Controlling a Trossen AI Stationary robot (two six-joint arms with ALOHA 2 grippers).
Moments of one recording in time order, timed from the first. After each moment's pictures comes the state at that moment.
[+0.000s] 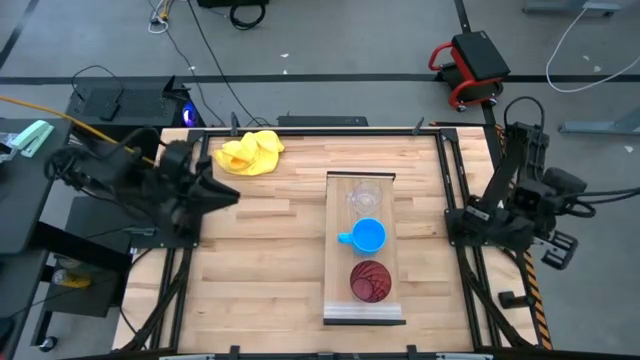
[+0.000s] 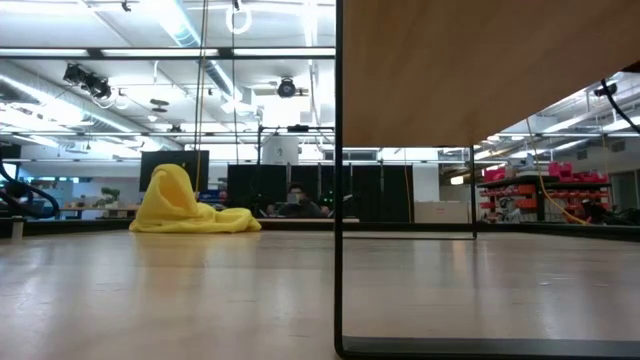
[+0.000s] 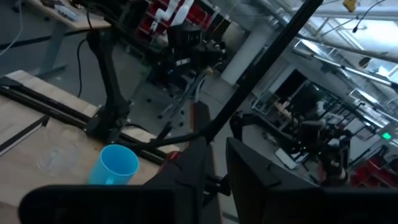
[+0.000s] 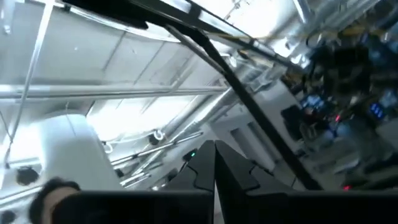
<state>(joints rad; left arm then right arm) -0.47 1.03 1.57 -0.55 -0.37 -0.62 1.16 0.80 0.84 0.69 0.65 0.14</state>
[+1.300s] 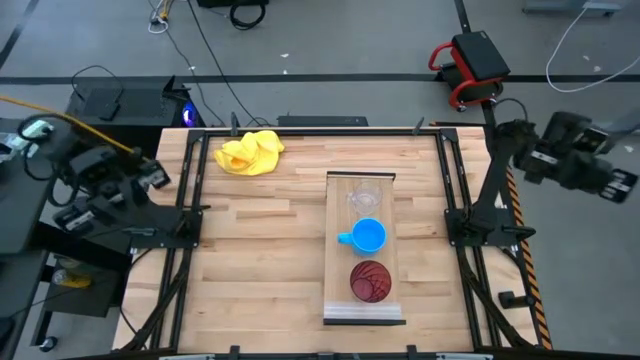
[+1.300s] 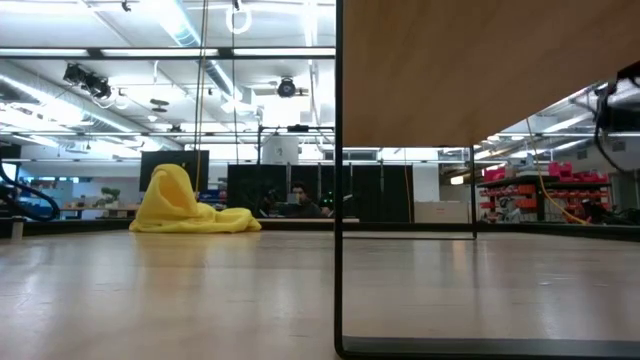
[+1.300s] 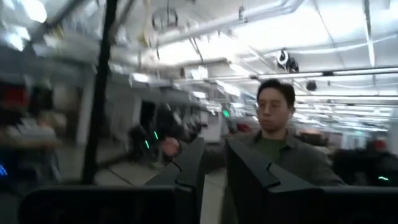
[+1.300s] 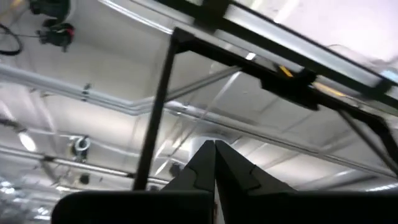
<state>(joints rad) -0.47 0.52 1.10 -0.10 0.25 -0.28 1.16 0.37 0.85 0.44 -0.11 -0.04</state>
